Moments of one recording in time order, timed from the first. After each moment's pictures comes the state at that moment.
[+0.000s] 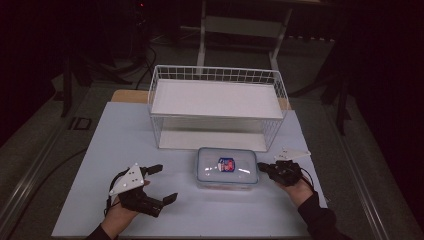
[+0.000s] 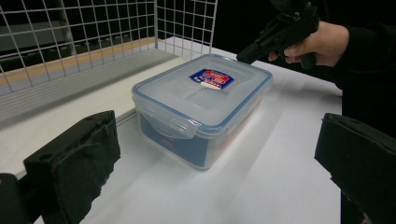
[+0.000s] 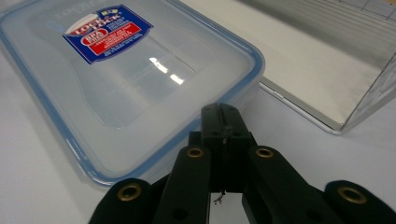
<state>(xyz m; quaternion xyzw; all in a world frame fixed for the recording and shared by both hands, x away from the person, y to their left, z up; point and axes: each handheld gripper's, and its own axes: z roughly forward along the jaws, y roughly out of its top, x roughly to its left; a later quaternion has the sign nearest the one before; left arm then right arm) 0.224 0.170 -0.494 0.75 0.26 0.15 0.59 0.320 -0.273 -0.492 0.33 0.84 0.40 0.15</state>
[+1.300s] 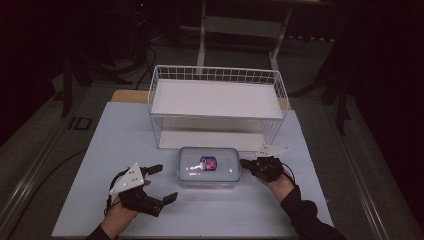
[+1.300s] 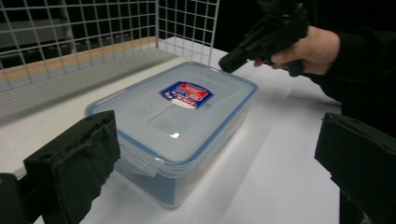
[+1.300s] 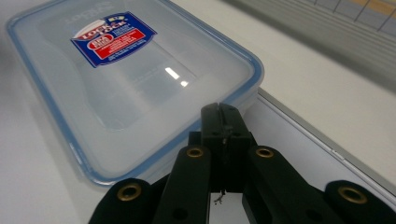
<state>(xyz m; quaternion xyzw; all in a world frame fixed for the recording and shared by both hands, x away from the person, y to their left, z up) 0.224 0.170 -0.494 0.75 0.26 0.15 0.59 0.329 -0.223 -0.492 0.29 0.85 0.42 0.14</state>
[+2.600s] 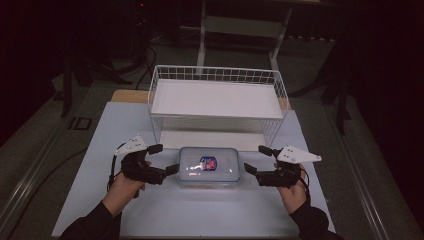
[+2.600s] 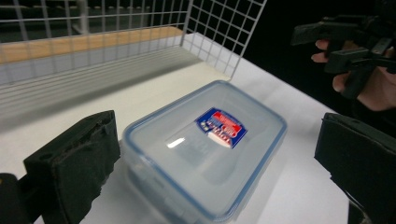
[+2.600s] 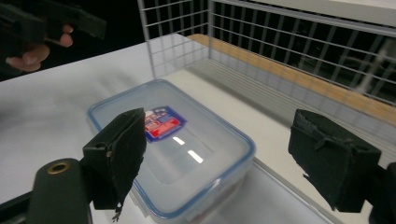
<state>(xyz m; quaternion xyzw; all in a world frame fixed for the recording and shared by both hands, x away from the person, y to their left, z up) 0.281 0.170 -0.458 0.74 0.35 0.08 0.57 0.290 -0.245 -0.442 0.27 0.78 0.54 0.18</state>
